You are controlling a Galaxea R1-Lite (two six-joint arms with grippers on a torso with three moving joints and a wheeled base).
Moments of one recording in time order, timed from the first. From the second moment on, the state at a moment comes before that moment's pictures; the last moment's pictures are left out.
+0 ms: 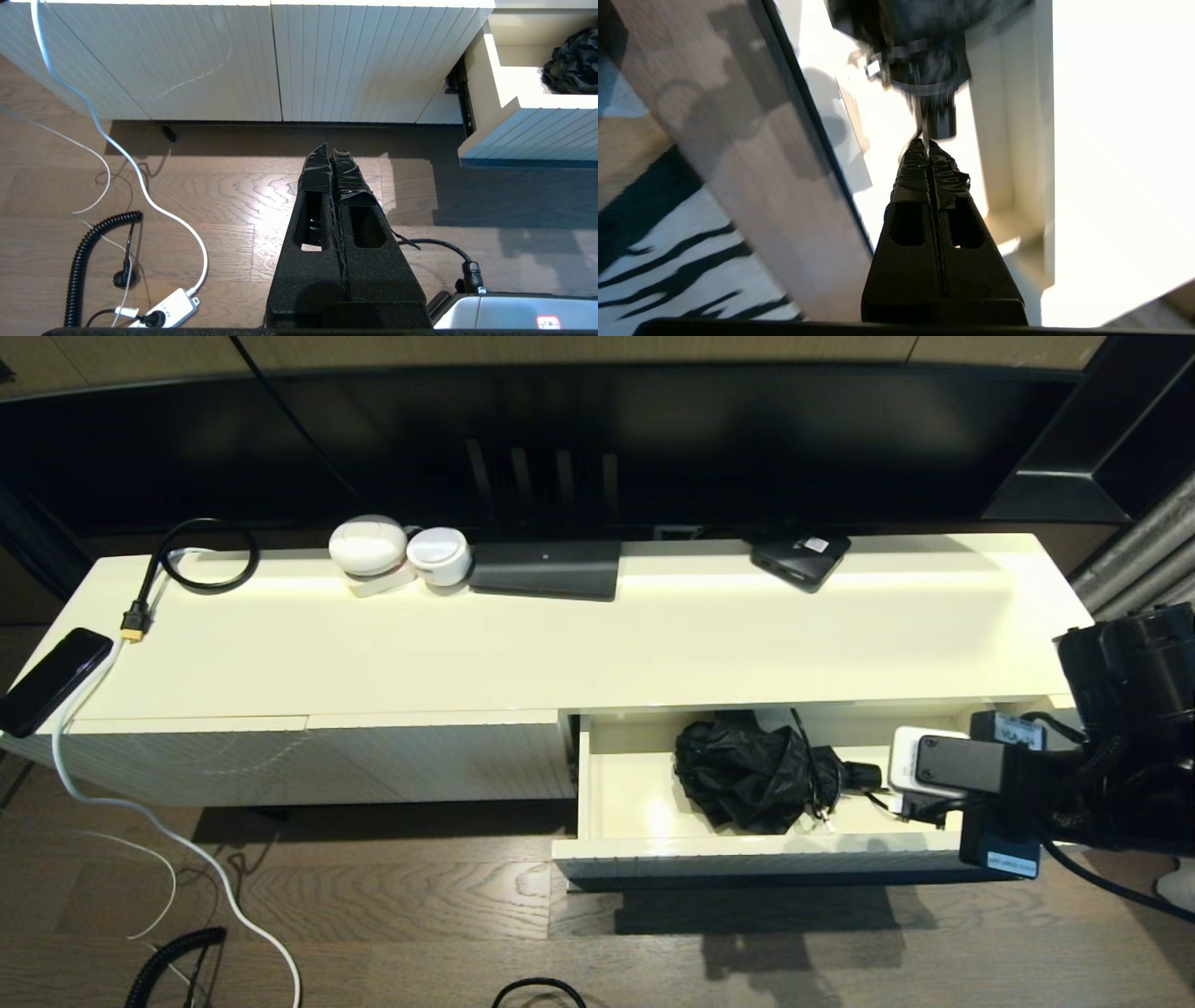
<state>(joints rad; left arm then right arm) 0.00 0.00 0.00 -0.01 0.01 -0.03 0.33 1.47 -0.89 0.10 -0.10 -1.03</state>
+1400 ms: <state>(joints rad) 0.00 0.00 0.00 -0.01 0.01 -0.03 0.38 1.79 -1.04 0.04 -0.20 -0.42</state>
